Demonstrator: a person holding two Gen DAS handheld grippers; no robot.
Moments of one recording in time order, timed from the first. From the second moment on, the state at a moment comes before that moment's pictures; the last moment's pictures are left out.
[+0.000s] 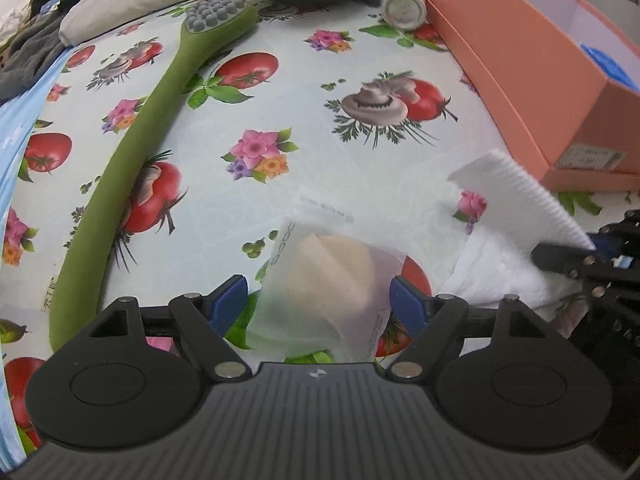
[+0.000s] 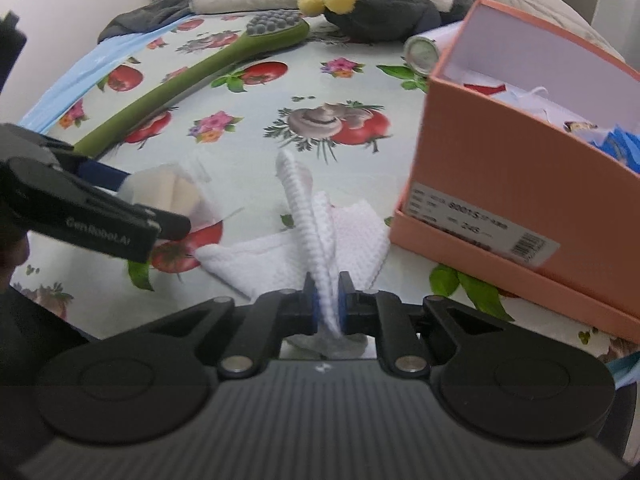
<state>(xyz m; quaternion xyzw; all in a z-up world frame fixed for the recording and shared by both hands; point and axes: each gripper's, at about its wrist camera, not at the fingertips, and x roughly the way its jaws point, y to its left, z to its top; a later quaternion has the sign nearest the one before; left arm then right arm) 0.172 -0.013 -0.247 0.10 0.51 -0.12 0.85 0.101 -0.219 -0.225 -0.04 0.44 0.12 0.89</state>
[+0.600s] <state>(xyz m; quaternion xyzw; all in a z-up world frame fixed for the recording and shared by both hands) 0.153 -0.014 -0.211 0.03 0.47 -0.10 0.88 0.094 -0.216 -0.201 -0.04 0.41 0.12 0.90</state>
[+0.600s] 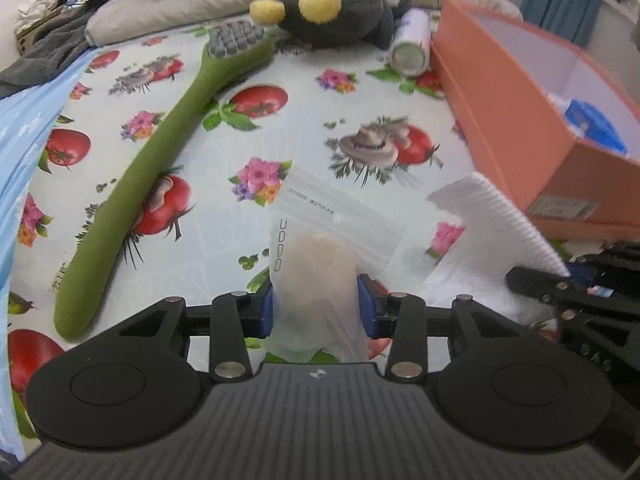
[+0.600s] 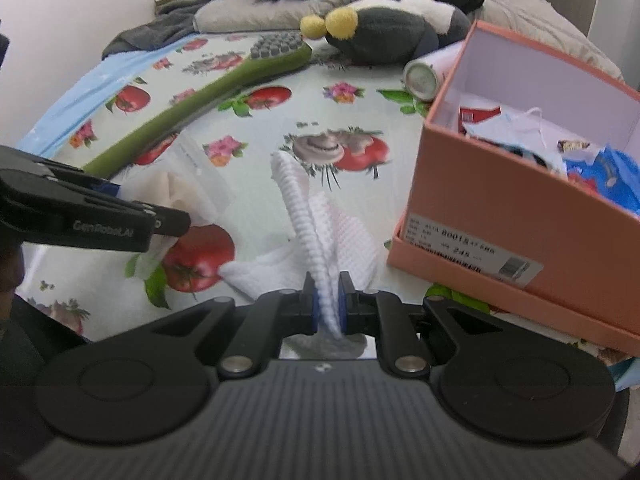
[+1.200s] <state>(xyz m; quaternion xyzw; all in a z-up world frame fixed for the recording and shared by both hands) 0.090 0.008 -0.125 -0.05 0.40 -0.07 0.91 0.065 -0.210 -0.121 -0.02 0.34 0.13 0.93</state>
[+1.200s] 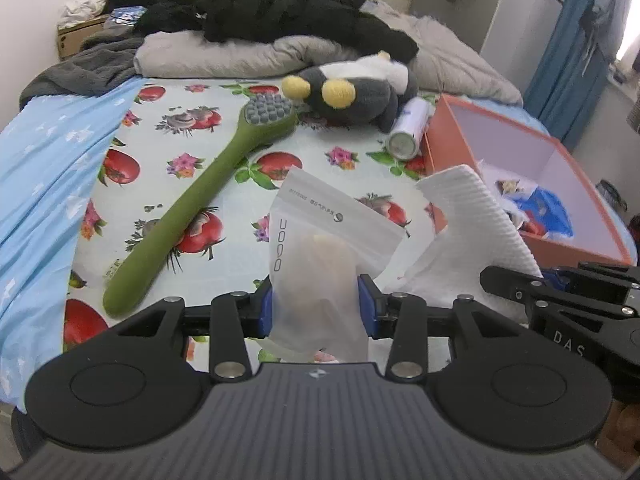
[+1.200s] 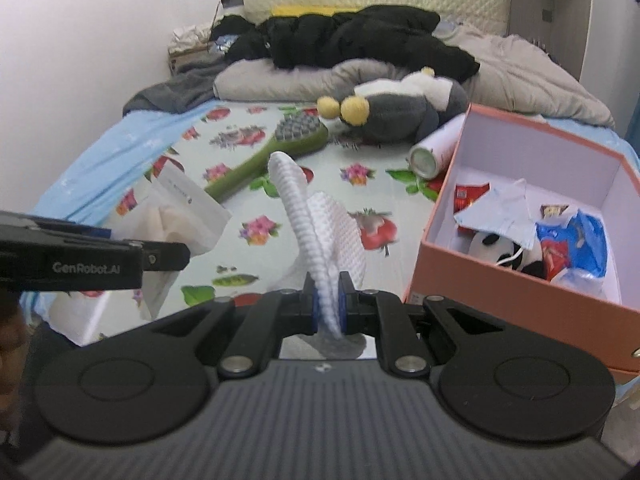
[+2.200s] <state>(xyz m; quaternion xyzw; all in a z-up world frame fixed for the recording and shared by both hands) 0.061 -0.028 -0.052 -0.09 0.35 -0.10 0.93 0.029 -0.252 -0.046 0.03 0.28 0.11 0.95</state>
